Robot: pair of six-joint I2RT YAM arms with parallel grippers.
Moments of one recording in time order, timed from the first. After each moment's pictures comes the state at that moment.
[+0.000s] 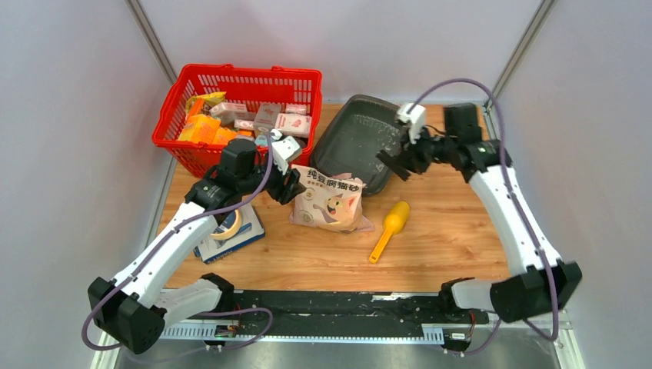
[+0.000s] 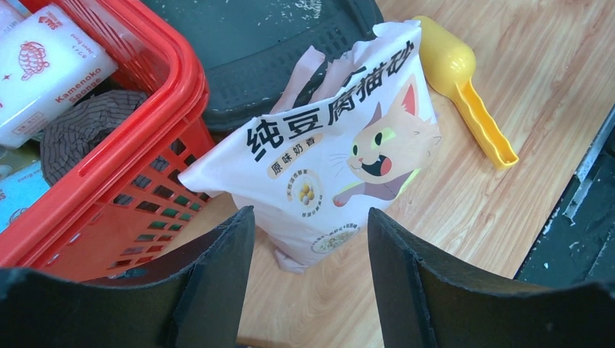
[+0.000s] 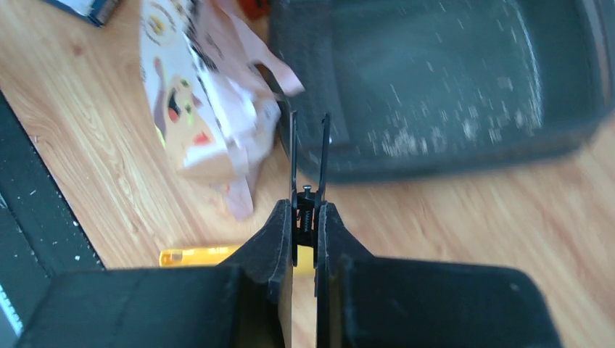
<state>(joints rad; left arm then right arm) -0.49 1.06 1.01 -0.45 0.41 0.21 0.30 1.36 1.43 -0.83 -0.59 -0.51</state>
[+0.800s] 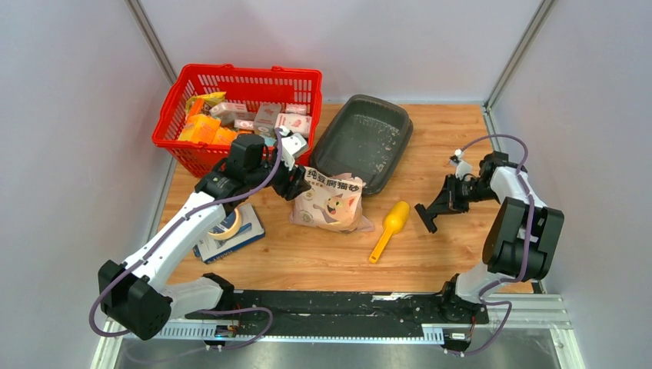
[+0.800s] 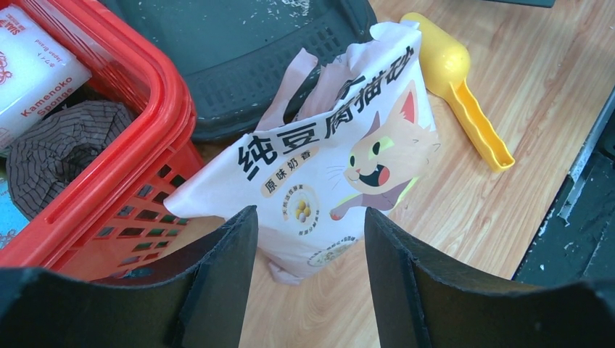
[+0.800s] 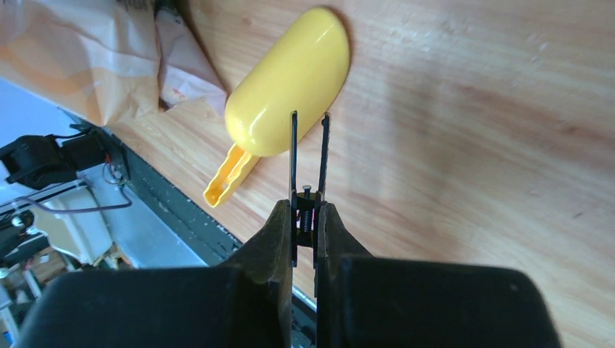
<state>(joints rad) -0.49 1.17 1.04 -0.42 0.45 0.21 -0.32 1.57 1.02 -0.97 -0.78 -0.30</state>
